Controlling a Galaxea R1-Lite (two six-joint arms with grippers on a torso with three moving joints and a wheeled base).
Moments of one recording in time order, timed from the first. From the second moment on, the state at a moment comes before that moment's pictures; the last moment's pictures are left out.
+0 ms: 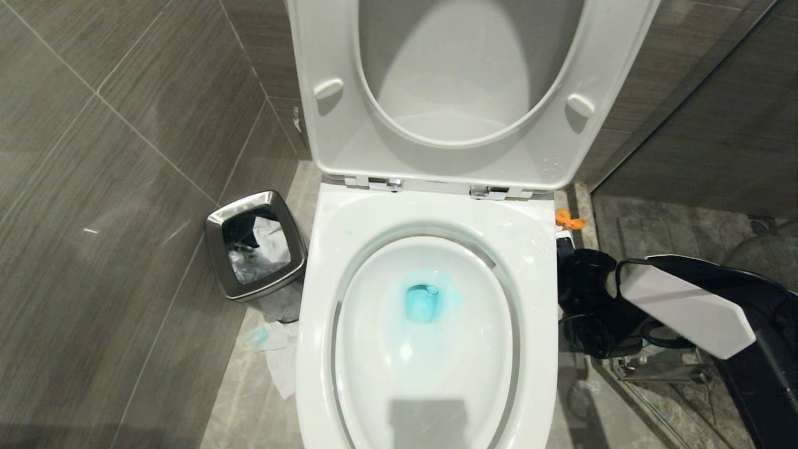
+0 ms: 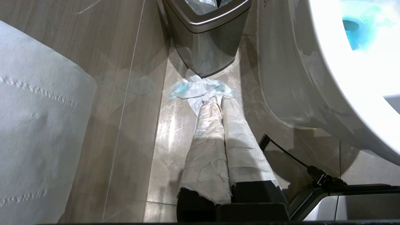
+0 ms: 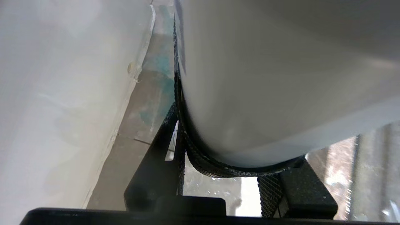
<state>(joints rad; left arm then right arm) 0.00 0.00 -0.02 0.05 -0.01 0.02 0.13 2.61 -1.30 -1.29 -0.13 -0.16</state>
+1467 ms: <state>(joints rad) 0.00 0.00 -0.02 0.06 -0.01 0.02 0.12 2.69 -1.49 -1.23 -0.14 -0.17</state>
